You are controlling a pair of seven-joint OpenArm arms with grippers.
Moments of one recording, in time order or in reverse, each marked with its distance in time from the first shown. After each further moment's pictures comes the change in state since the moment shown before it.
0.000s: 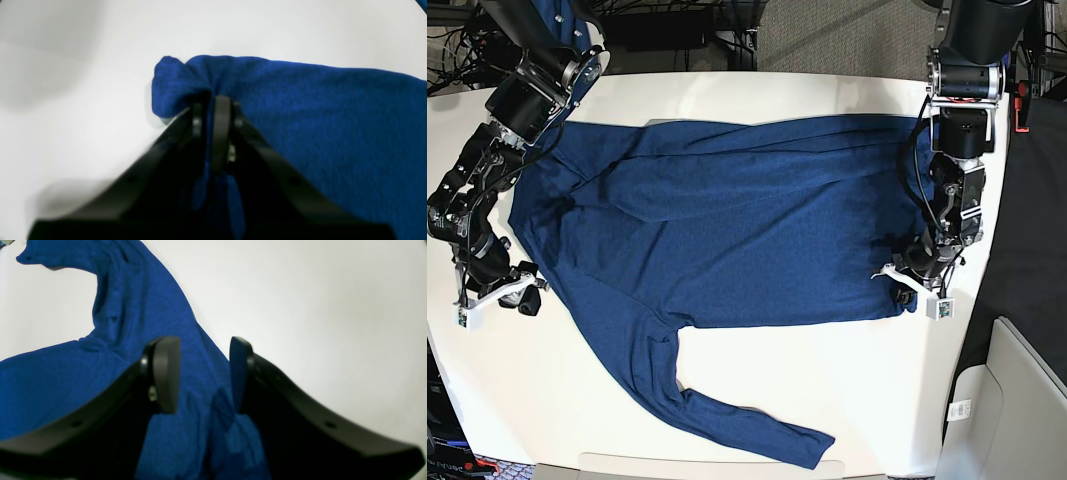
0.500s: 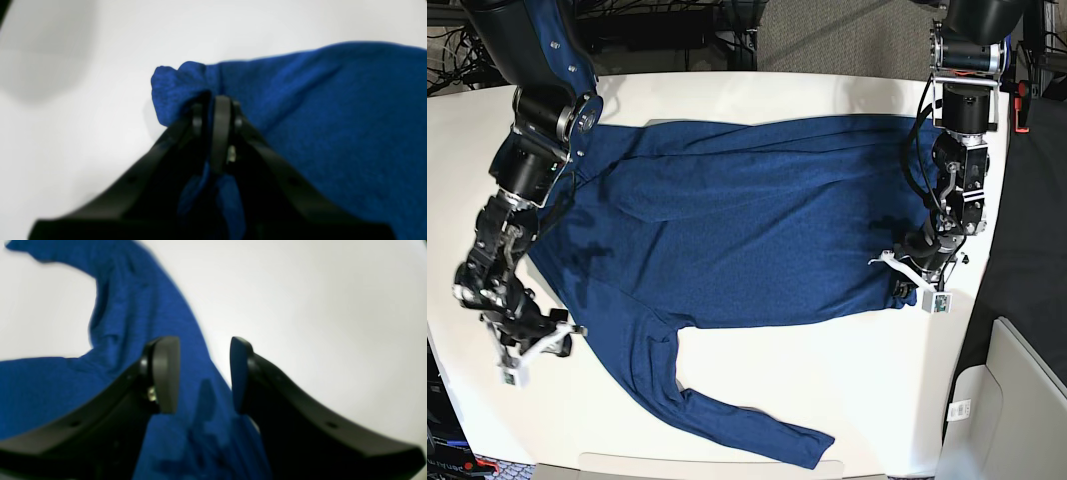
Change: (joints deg) left arm 7.1 -2.1 0.2 16.2 1.3 0.5 4.9; right arm 13.6 -0.2 -10.0 -19.4 -16.1 -0.3 9.2
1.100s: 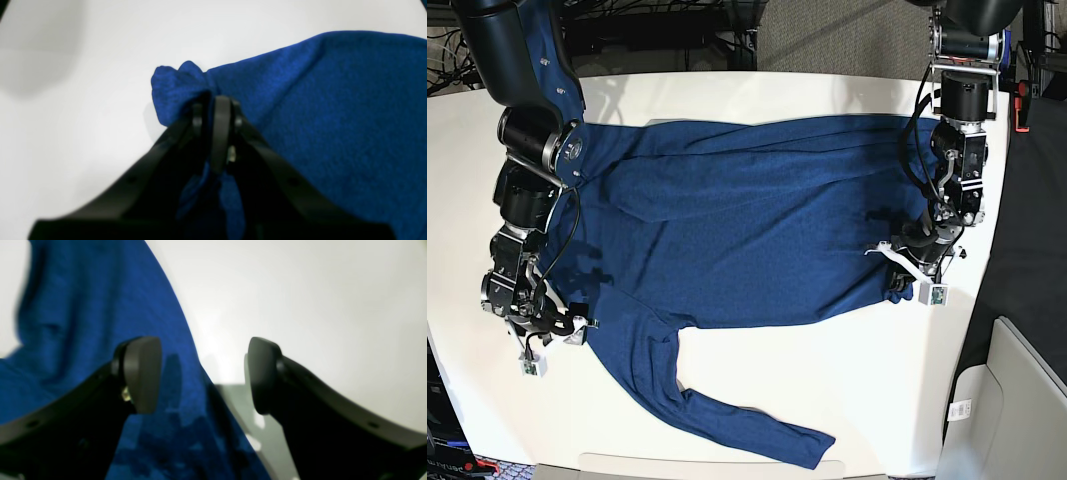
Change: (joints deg) left arm 2.6 -0.3 0.1 3.3 0.1 -0.1 0.1; right arm 6.0 2.2 -1.0 -24.1 -13.0 -5.4 14.8
